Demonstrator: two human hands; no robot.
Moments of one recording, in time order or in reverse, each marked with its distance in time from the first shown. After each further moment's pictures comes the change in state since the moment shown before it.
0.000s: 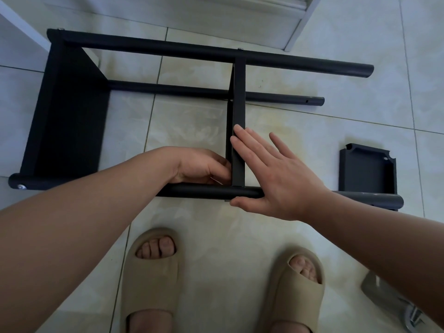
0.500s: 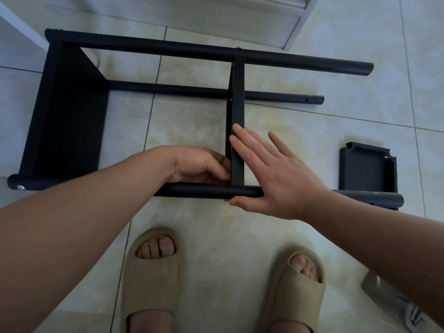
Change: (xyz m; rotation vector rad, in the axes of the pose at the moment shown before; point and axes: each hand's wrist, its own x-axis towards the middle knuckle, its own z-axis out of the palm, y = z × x) left_hand -0.001 0.001 -0.001 -0.128 -0.026 -0.009; right_hand 0.000 0.000 -0.001 0.006 -0.007 0.002
